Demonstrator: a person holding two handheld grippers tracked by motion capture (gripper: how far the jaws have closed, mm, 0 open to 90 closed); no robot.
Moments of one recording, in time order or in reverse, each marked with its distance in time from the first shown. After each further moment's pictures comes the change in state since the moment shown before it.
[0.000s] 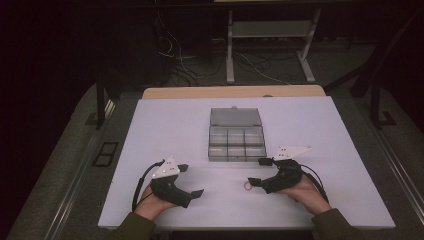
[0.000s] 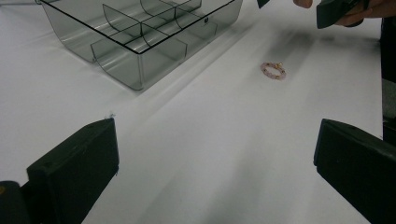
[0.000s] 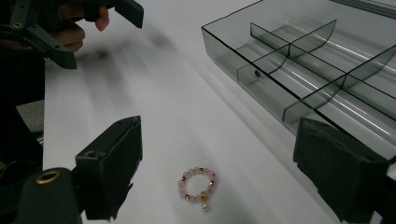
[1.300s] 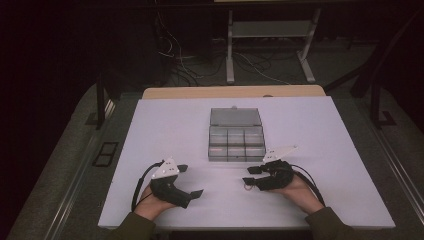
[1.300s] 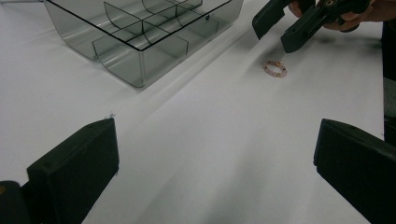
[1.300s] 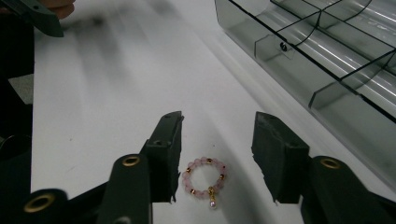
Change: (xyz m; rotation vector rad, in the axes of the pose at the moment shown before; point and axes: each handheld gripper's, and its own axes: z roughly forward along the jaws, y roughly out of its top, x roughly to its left) left arm 0.000 -0.001 -0.001 0.002 0.004 -0.002; right arm 0.003 0.001 0.021 0.118 0.016 -0.019
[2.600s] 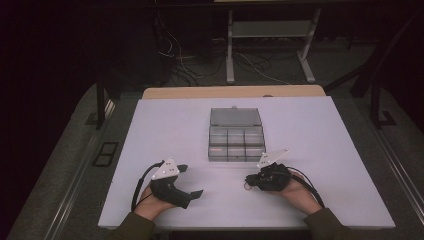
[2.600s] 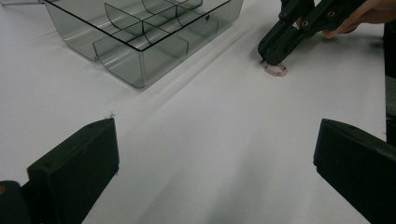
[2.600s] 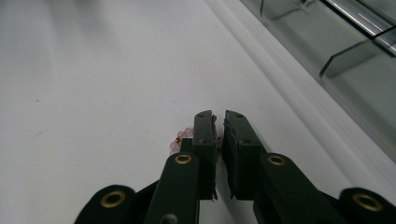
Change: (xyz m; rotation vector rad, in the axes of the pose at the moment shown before) left arm -0.001 0.000 0.000 -0.002 0.005 0.007; right arm 0.003 -0.005 0.011 0.129 -0.056 -0.065
